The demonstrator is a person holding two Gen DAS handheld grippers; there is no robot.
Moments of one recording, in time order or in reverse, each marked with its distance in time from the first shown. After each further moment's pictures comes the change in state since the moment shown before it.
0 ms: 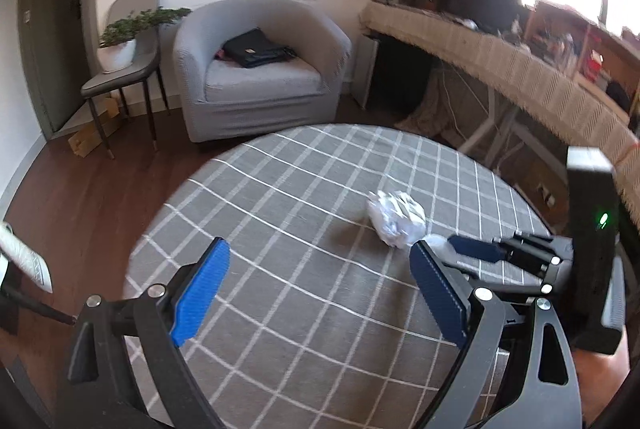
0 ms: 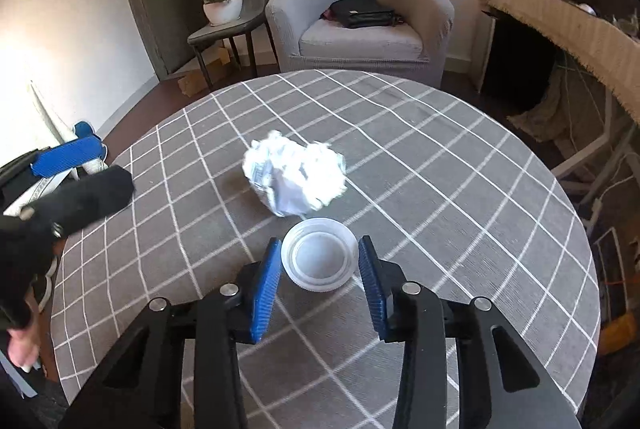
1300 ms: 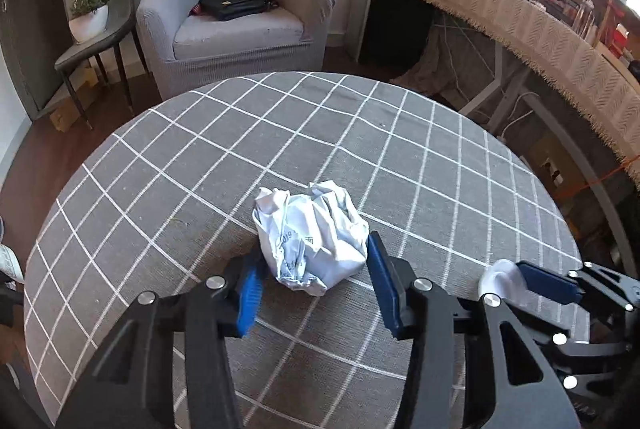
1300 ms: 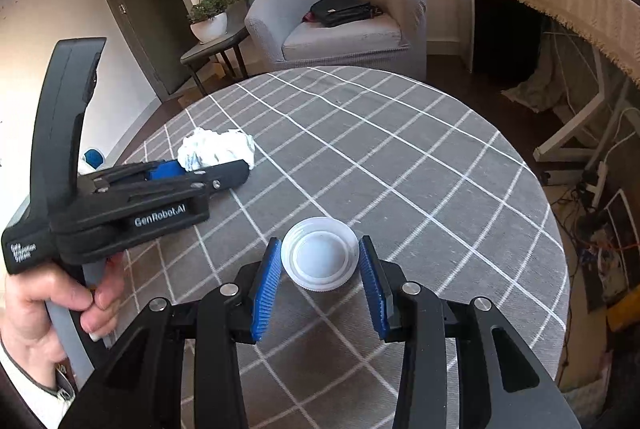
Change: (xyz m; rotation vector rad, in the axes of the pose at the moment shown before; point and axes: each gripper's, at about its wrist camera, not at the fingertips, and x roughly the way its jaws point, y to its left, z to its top) left arm 0.102 -0.055 0.015 -0.026 0.166 -0.012; right arm -0.028 -0.062 -0.018 0.102 -0.012 0.064
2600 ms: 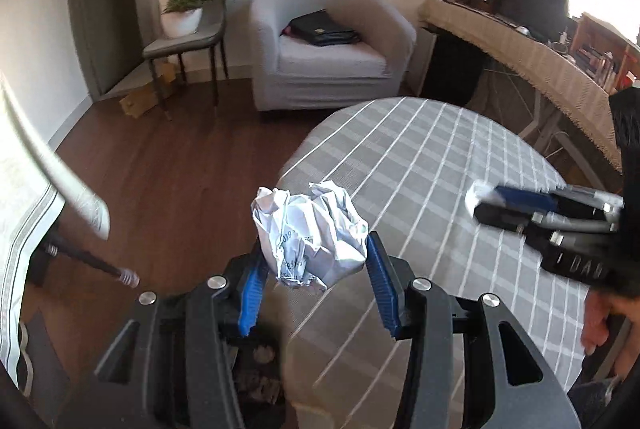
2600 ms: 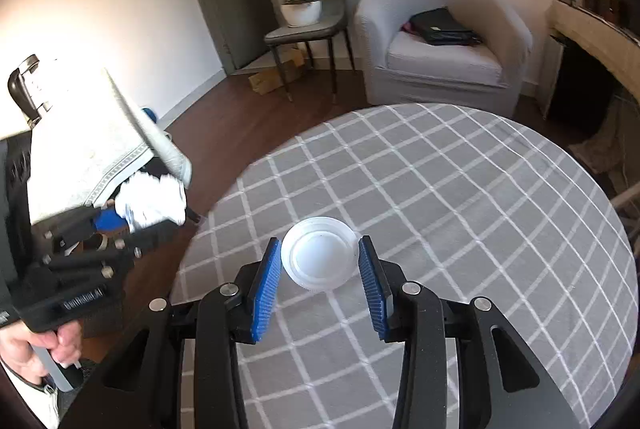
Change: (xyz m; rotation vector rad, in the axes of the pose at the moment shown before) left arm -0.171 0.163 -0.097 -0.117 -0.109 0.158; right arm 0.013 0.191 0.020 -0.214 0.015 0.148
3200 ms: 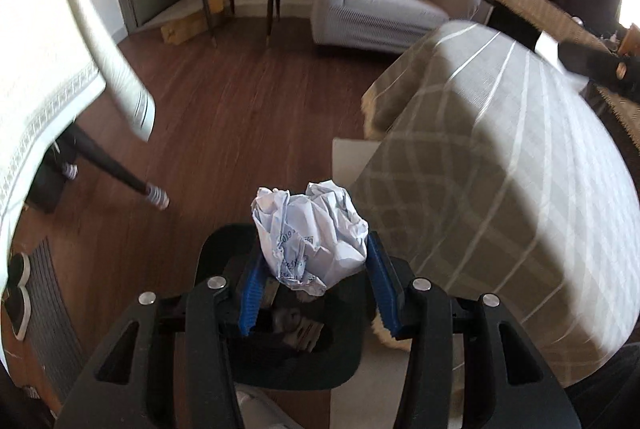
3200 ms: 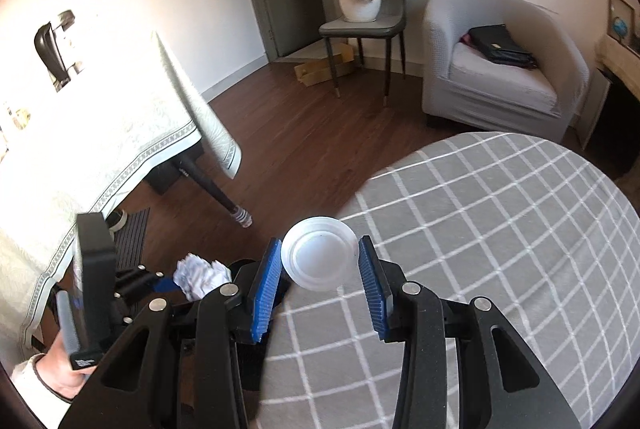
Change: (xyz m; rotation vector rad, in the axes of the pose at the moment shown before) left arm 0.031 0.111 -0.099 -0.131 0.180 0.077; right arm 0.041 0.104 0.015 -0.127 0.028 0.080
